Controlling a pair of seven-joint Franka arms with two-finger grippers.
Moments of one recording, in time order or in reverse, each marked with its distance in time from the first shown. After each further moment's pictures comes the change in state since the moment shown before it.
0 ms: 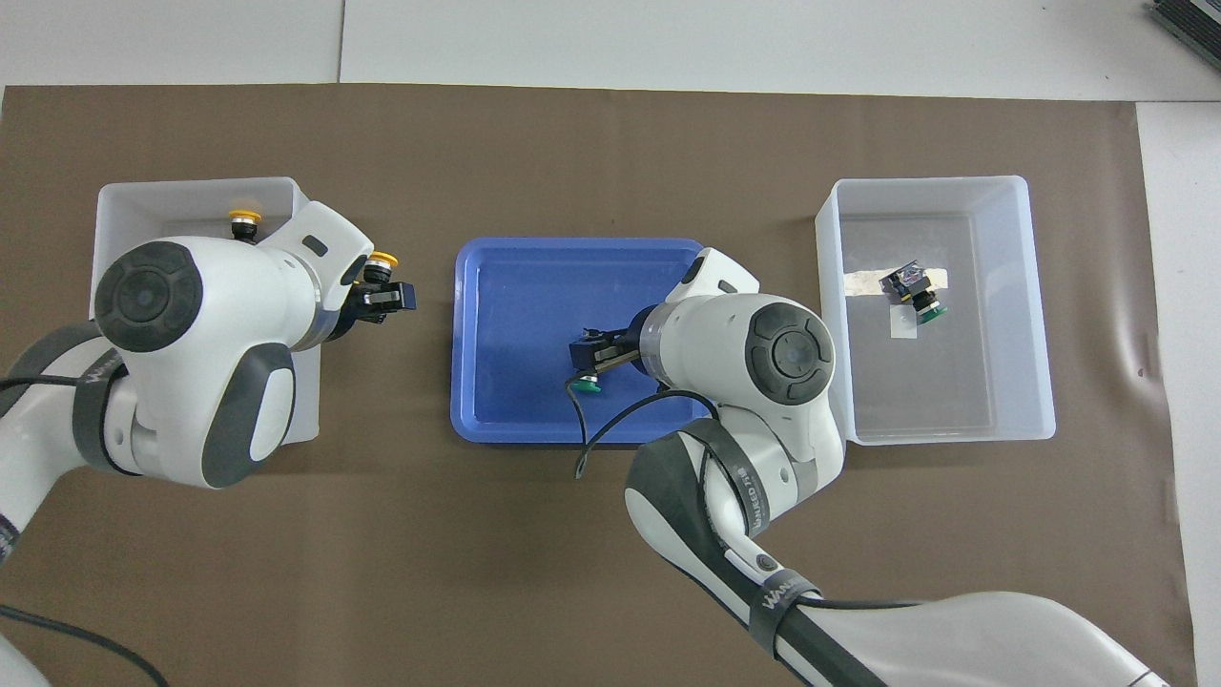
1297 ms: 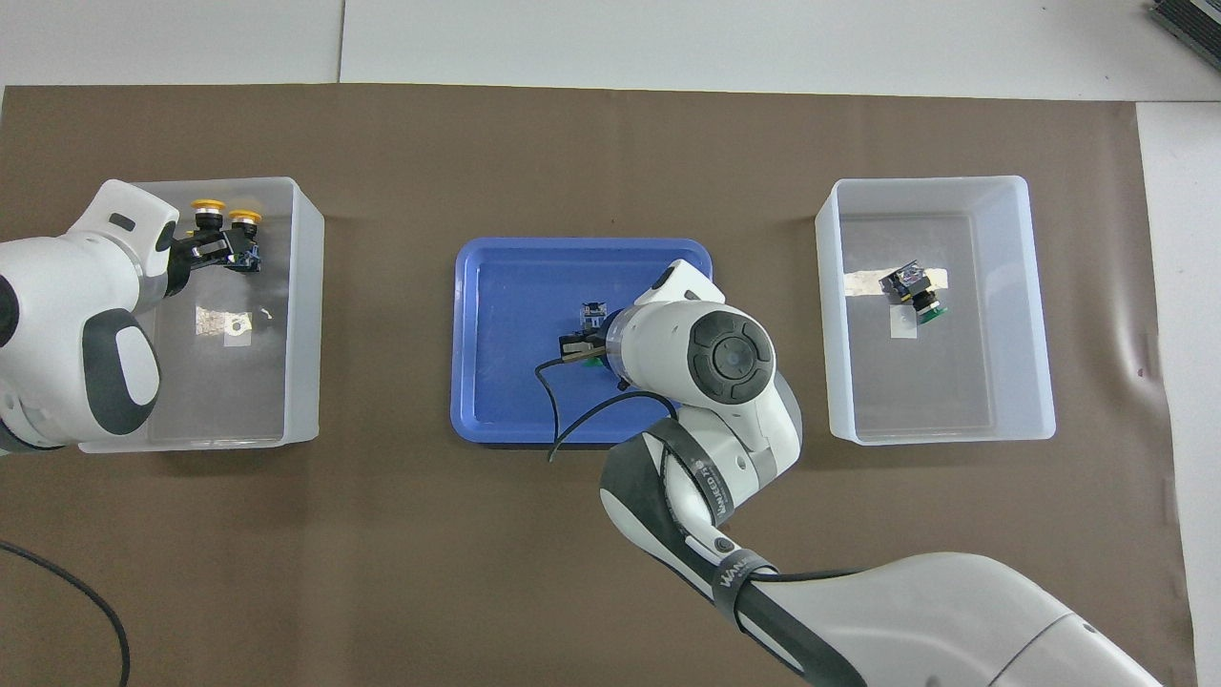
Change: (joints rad) left arm 0.314 0.214 0.000 -0.003 0.000 0.437 0.162; right arm 0.023 0.077 -0.015 0.078 -0.113 -0.017 0.162
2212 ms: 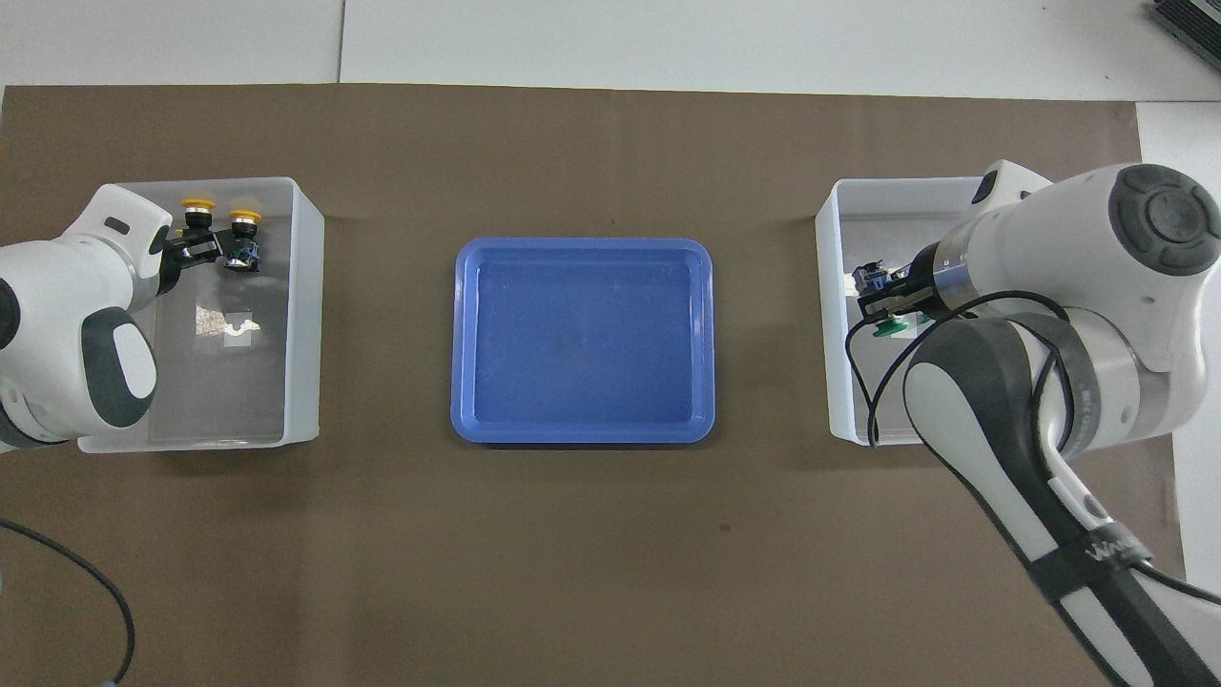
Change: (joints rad) left arm 0.041 0.053 -0.003 0.022 0.000 0.040 0.067; right arm -0.459 -0.289 -0.004 -0.071 -0.015 -0.478 -0.638
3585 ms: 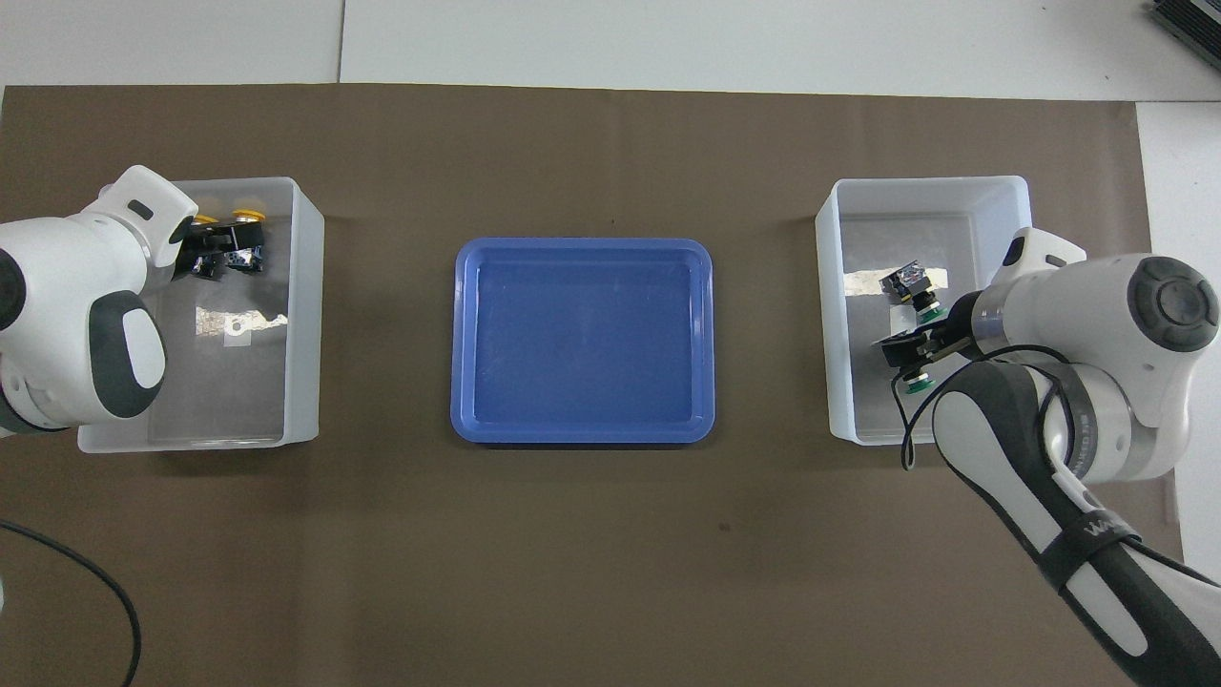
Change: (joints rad) left arm -0.061 -0.066 -0.013 0.034 0.000 -0.135 0.104; right arm -0.098 -0.009 0.007 -0.196 0.000 0.251 -0.088
